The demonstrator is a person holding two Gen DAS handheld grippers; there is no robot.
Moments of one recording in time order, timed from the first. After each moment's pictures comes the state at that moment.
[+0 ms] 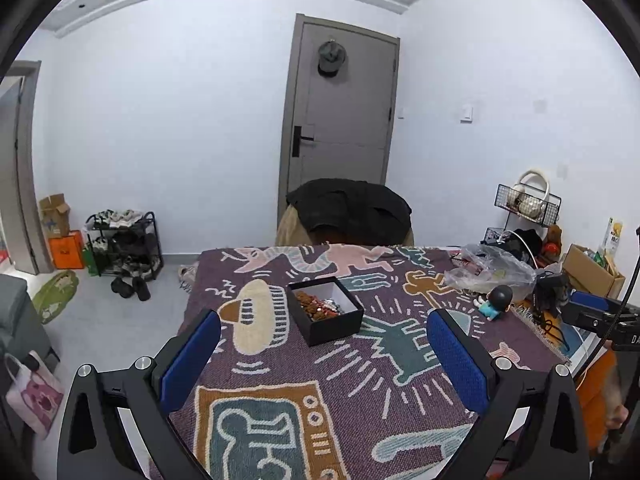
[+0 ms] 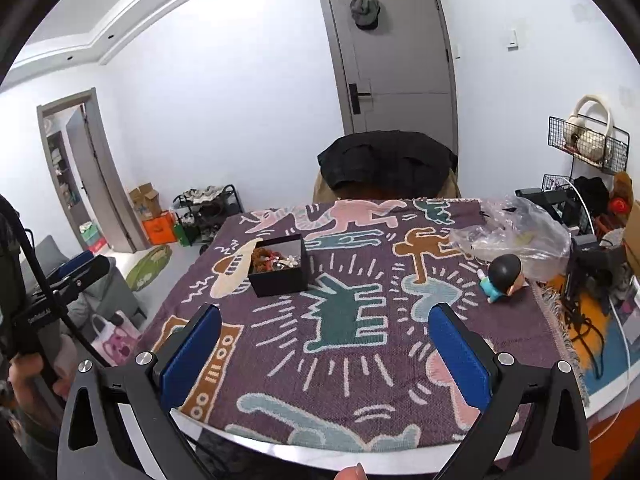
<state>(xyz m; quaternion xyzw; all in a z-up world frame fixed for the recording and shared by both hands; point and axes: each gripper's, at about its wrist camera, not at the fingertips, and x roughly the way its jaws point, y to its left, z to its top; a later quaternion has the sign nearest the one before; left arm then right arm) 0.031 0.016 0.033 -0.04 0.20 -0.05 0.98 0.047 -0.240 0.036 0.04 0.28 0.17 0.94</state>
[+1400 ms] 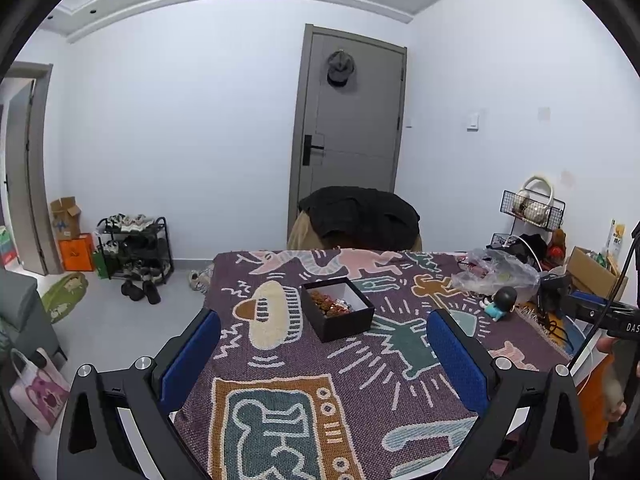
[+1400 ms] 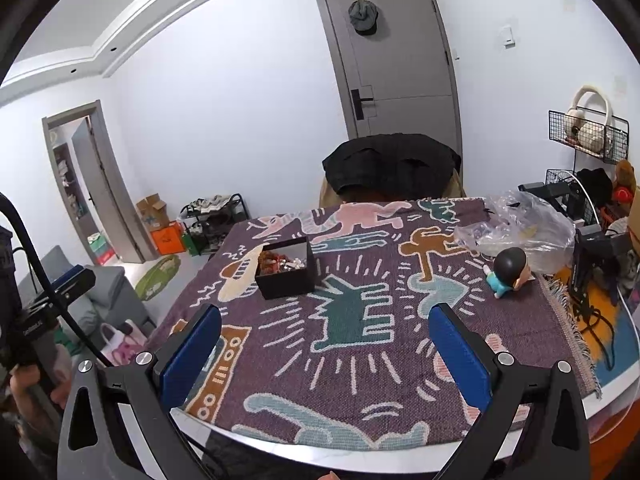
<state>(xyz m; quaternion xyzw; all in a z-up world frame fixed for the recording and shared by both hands) 0.009 0.025 0.031 -0.04 0.18 -0.04 0.98 0.041 -0.244 0.032 0.05 0.27 0.18 0.94</state>
